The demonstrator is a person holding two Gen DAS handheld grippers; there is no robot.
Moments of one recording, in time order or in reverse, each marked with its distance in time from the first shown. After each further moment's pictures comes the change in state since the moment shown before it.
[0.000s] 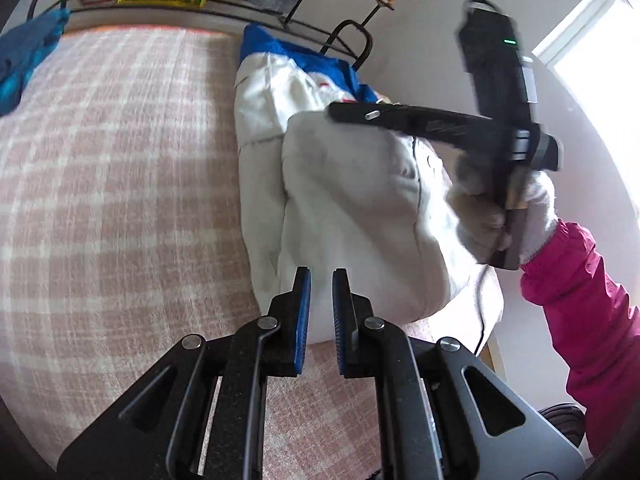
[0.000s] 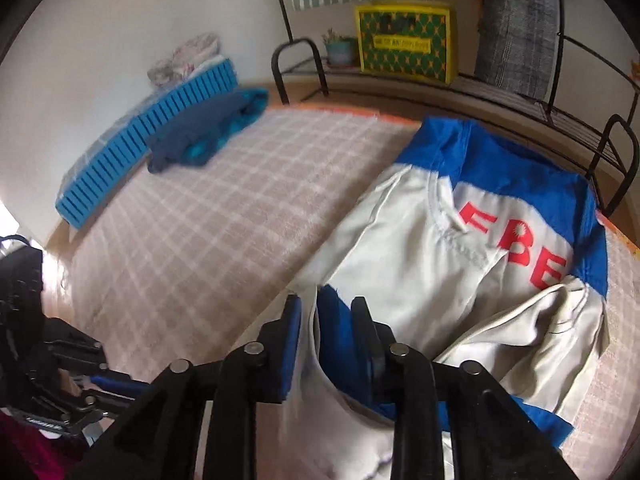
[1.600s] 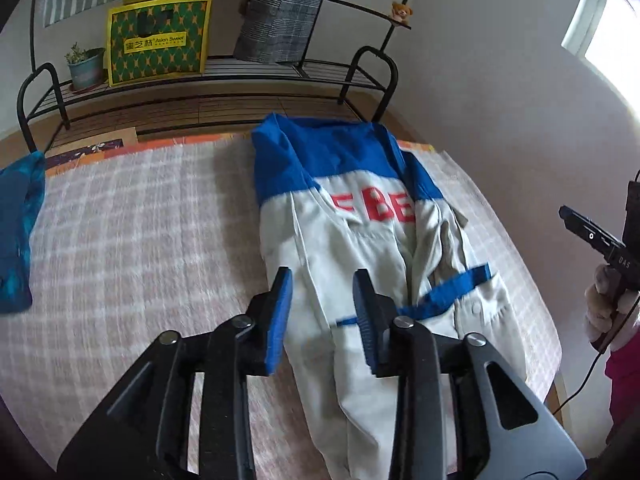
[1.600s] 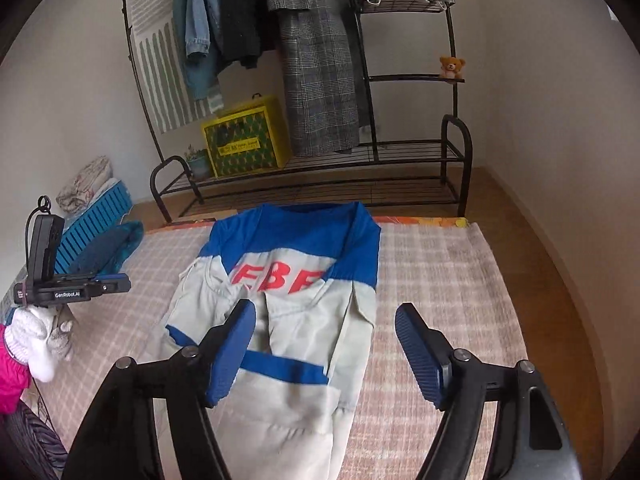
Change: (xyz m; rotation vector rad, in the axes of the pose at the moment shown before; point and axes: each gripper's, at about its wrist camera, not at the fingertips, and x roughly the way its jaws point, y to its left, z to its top) left arm 0.047 0.016 0.184 0.131 -0.075 0.198; right arm -0.167 -0.134 -0.061 0.303 -0.295 -0.344
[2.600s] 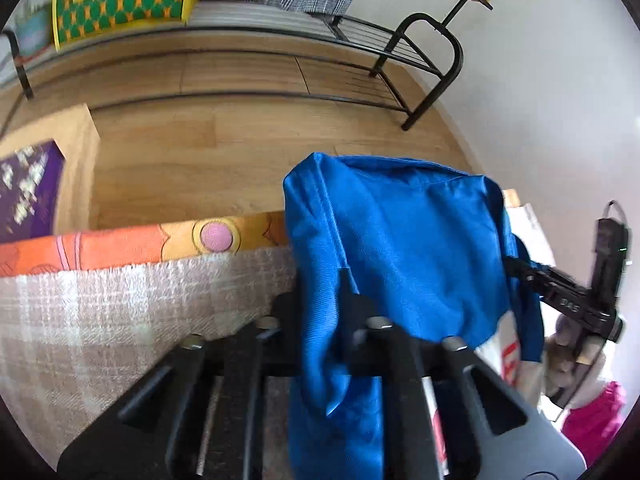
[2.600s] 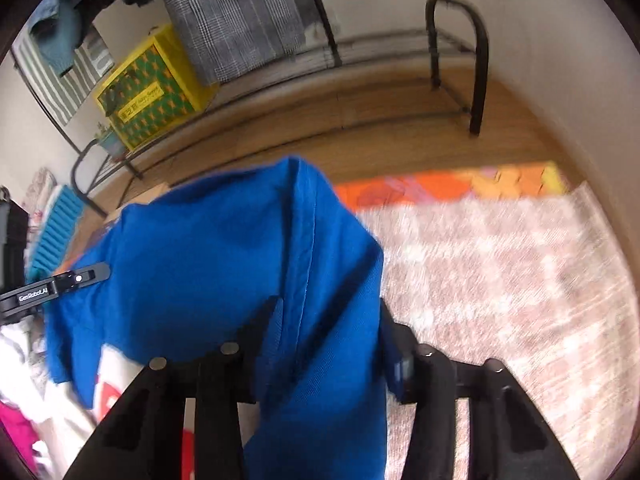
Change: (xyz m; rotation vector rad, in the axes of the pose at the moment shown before) left arm 0.238 0.069 0.154 -0.085 0.168 0.006; right arm 0.314 -0.074 0.066 0.187 0.306 -0.067
